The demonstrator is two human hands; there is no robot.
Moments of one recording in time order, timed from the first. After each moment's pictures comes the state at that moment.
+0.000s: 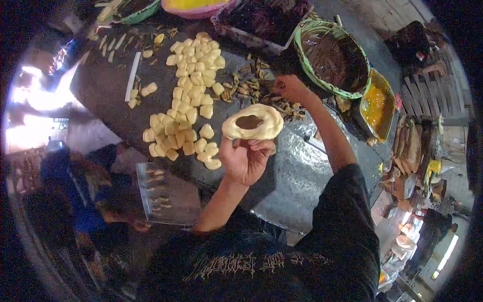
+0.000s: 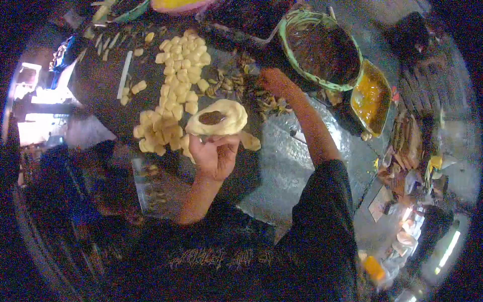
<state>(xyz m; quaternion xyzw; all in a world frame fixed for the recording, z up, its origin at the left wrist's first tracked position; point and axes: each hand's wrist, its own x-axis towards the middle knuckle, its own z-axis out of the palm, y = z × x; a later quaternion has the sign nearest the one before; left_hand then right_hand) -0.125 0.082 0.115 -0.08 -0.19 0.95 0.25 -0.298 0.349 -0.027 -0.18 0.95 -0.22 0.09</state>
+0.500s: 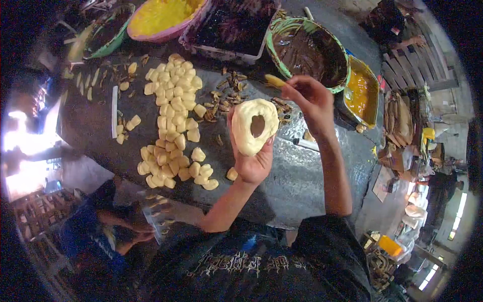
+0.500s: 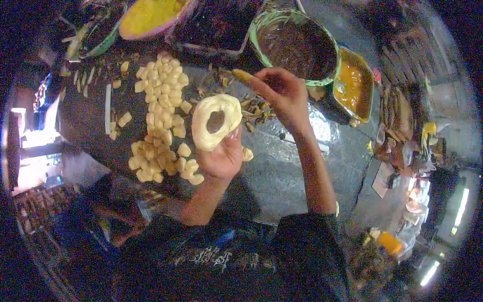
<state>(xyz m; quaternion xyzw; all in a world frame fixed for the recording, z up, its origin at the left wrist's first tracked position) -0.158 0.134 0.113 0.09 0.38 0.92 0.03 -0.194 0.295 0.171 0.11 0.74 -0.64 -0.14</state>
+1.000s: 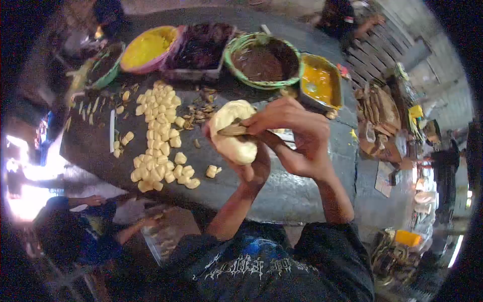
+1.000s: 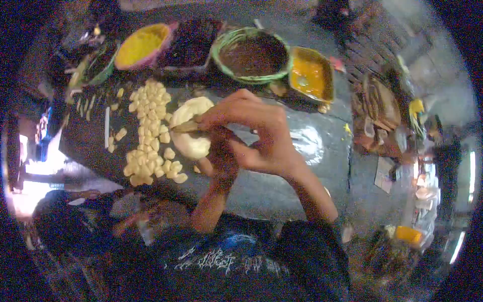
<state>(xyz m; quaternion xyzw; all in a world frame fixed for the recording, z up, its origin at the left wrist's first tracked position) -0.054 0.176 0.155 0.05 0.18 0.98 -0.01 -0.028 0.271 0.294 -0.24 0.81 -0.47 -0.26</state>
